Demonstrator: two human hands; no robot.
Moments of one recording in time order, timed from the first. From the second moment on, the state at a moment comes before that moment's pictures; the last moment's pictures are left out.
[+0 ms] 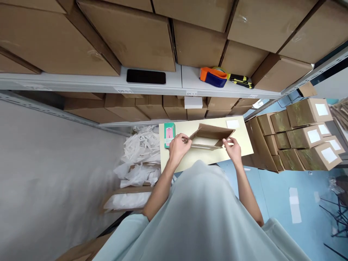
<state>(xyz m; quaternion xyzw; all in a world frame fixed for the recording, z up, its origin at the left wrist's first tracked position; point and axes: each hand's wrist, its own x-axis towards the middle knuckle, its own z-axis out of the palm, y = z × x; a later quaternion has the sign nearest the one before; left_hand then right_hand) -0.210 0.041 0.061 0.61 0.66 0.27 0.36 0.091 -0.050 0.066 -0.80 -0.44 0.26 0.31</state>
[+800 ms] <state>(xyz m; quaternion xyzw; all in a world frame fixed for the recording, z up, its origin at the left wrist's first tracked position) -0.141 0.016 0.074 0.57 0.75 0.23 0.26 0.110 0.007 0.103 -0.75 -0.64 0.17 0.00</state>
